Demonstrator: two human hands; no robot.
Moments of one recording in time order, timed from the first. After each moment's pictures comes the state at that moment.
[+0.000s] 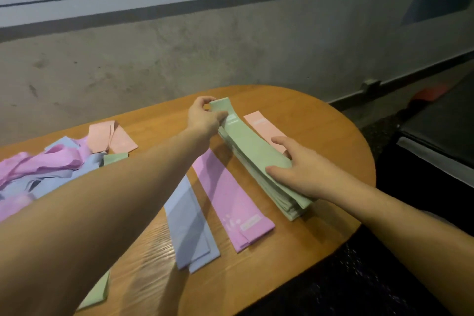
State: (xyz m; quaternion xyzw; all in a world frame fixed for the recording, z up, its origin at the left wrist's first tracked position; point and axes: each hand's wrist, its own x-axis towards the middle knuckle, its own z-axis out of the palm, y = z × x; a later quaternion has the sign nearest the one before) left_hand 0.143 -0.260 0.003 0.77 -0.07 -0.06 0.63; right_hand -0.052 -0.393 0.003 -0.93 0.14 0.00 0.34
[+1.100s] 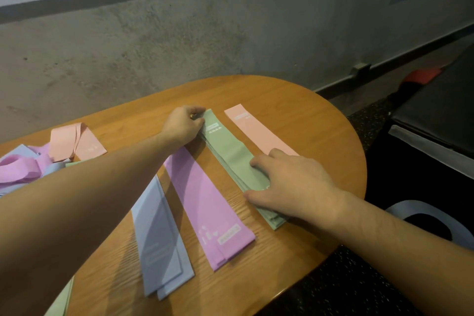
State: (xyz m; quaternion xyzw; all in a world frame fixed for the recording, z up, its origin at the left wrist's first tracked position) left_hand 0.186 -0.268 -0.033 0.92 -0.23 -0.03 0.33; right_hand -0.051 -0.399 -0.020 -0.99 0.10 0.03 0.10
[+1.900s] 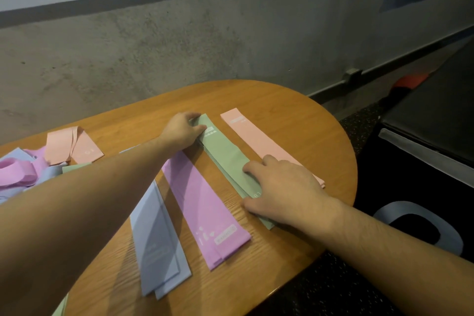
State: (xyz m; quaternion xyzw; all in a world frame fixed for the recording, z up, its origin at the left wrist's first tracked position) left_hand 0.181 -0.269 -0.032 0.93 -0.21 -0.06 0.30; right_hand -0.053 -0.388 -0.023 -0.99 0.09 0.04 0.08
